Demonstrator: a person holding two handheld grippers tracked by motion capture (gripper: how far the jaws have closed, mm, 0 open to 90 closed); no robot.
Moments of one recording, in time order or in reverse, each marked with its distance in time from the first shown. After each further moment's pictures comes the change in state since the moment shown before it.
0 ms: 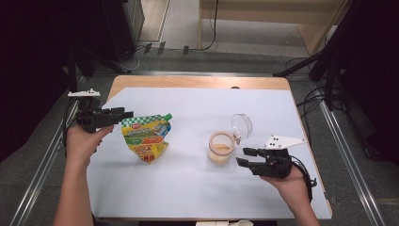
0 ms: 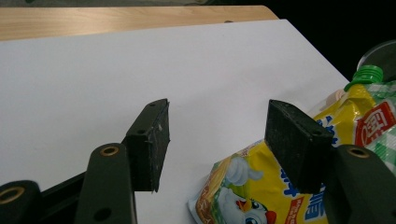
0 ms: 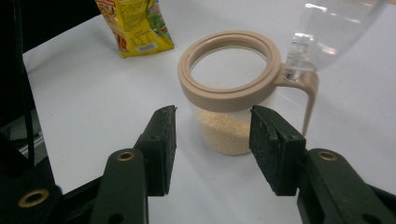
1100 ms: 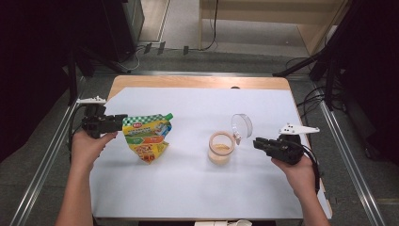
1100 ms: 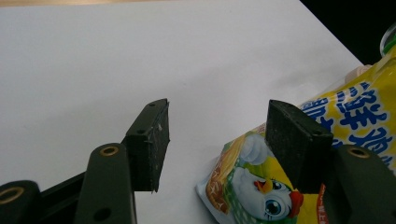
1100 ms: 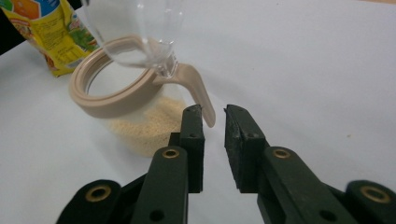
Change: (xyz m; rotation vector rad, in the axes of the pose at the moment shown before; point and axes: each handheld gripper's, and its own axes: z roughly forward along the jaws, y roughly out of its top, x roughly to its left) left arm 0.007 -0.019 0.015 0.052 0.010 0.004; right arm -0.057 -0.005 -0.008 -0.021 -0.133 0.129
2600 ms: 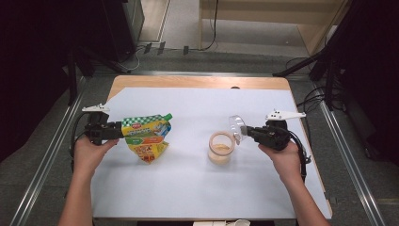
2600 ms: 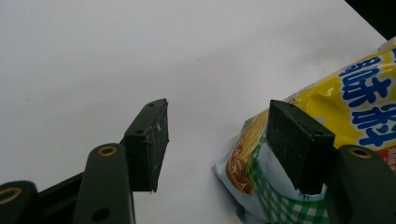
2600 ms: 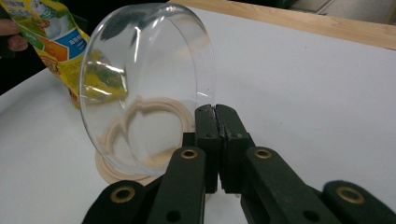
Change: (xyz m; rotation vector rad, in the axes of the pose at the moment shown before) left arm 0.008 -0.021 0.012 0.037 0.034 0.021; right arm 0.015 0.043 0.026 -0.046 0.066 -0.033
